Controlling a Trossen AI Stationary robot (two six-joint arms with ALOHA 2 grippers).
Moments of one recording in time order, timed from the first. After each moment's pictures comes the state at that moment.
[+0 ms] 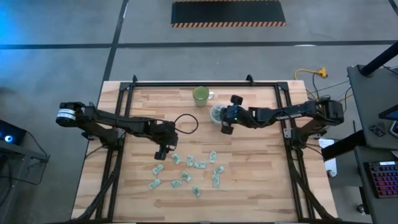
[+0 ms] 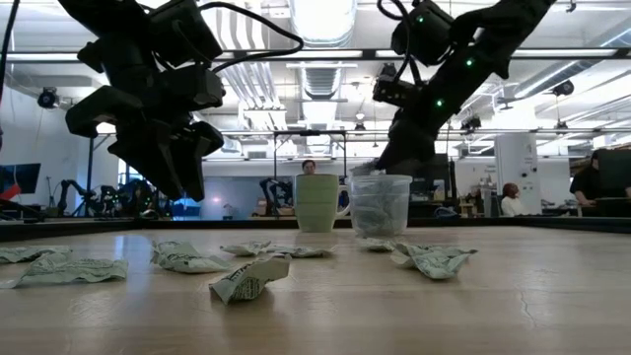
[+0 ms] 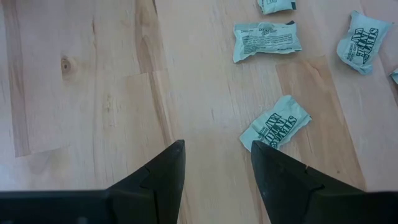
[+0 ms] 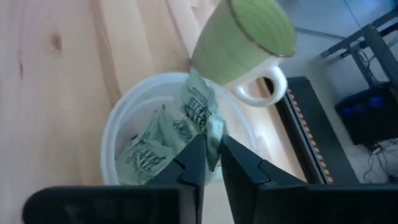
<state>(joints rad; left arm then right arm) -0.02 1.33 0.70 -0.38 0.08 0.16 -0.16 1.51 0.79 -0.03 0.47 -0.19</state>
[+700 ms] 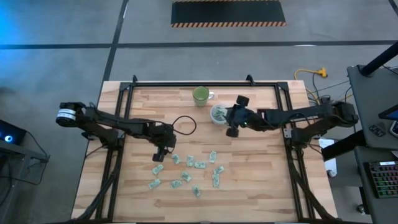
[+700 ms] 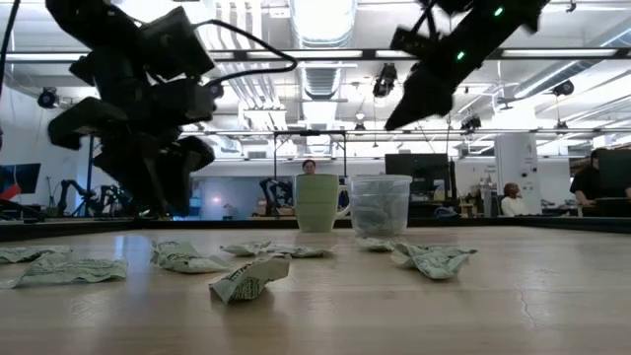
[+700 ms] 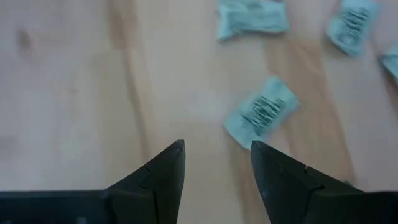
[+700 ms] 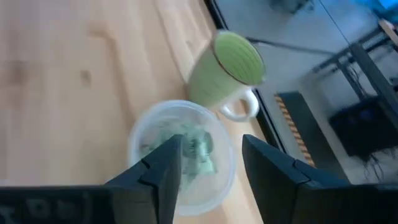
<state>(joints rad) -0.02 1.33 0.62 -0.32 0.14 0.14 -0.04 1.33 0.83 -0.21 0.54 -0.15</state>
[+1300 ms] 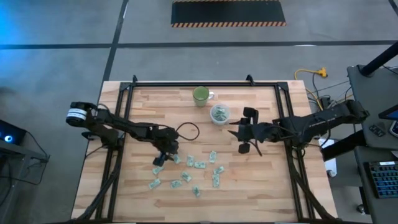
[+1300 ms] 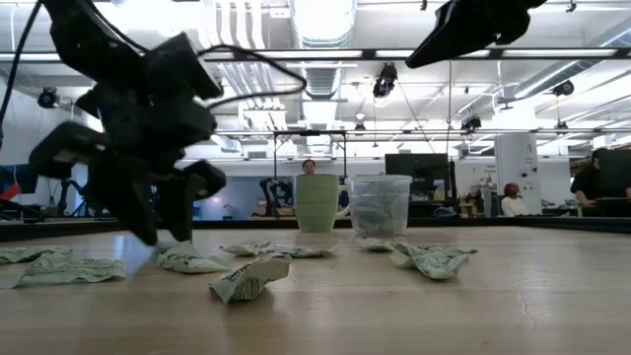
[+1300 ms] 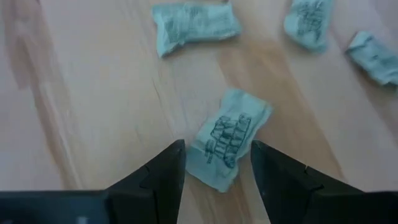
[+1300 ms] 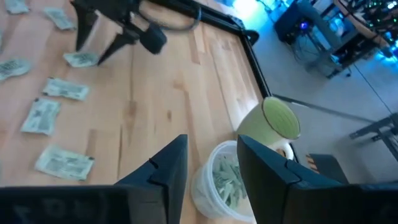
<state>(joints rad) -0.02 1.48 0.56 -0.06 0.31 0.25 0.23 1.13 0.82 -0.27 0.54 -0.15</state>
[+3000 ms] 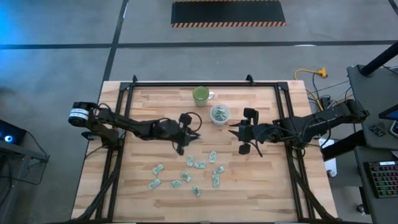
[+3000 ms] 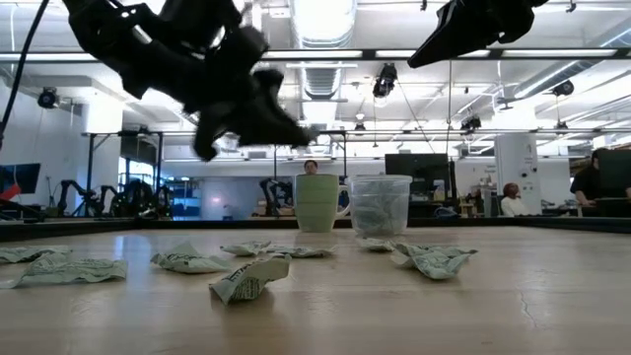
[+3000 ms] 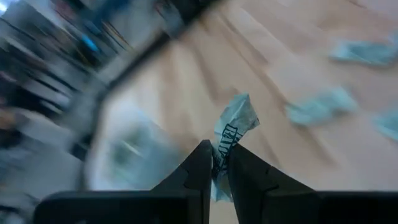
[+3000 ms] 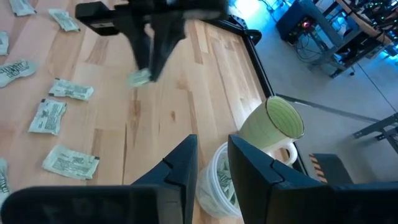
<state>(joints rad) -0.01 1.51 0.66 0.47 -0.11 0.65 0.24 1.13 0.82 -0.28 0.55 -0.13</state>
